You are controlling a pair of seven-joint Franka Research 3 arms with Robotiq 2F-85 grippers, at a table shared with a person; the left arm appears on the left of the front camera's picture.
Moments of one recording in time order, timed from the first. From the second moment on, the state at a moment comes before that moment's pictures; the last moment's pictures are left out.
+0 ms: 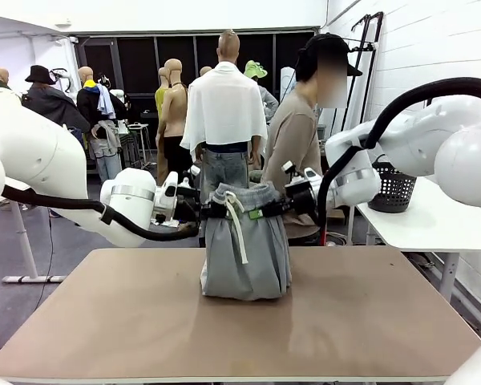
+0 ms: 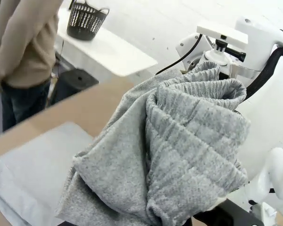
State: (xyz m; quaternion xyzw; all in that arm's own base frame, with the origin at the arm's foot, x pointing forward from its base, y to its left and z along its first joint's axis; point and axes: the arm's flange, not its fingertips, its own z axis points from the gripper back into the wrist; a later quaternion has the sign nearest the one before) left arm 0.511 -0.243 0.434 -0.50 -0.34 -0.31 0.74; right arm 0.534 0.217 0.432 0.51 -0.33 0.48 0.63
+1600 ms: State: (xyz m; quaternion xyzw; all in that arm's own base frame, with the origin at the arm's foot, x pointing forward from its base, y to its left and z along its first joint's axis) left arm 0.548 -0.246 0.307 -0.56 -0.23 -0.14 0.78; right arm 0.554 0.212 0.307 0.56 -0.26 0.30 0.73
